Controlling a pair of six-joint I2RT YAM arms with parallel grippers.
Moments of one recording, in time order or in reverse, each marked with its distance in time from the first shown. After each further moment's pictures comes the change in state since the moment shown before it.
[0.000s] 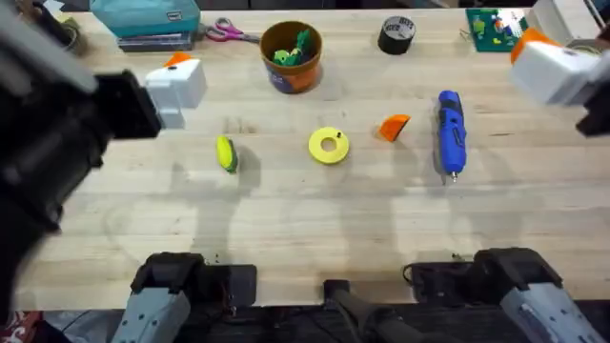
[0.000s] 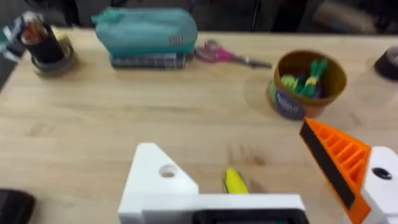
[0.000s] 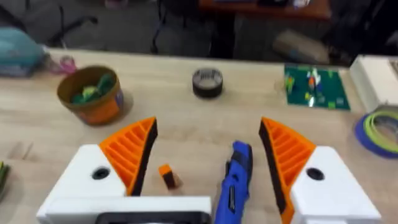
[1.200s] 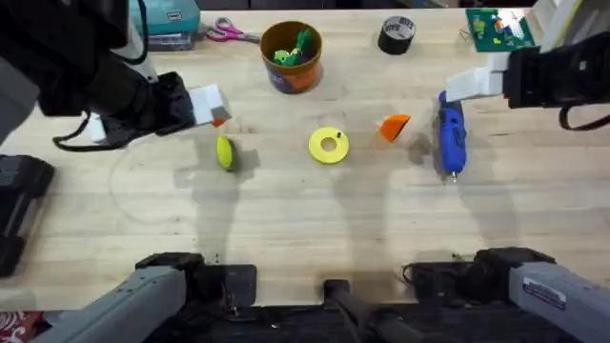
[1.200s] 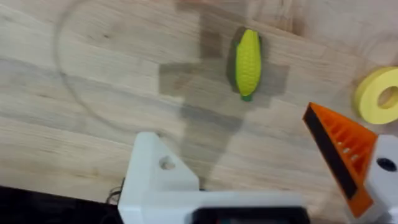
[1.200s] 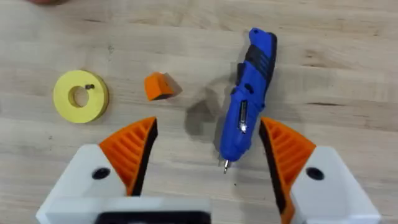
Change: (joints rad) left arm 0.000 0.581 0.260 -0.519 0.030 -0.305; right arm 0.000 0.584 0.247 -0.403 -0.003 0.000
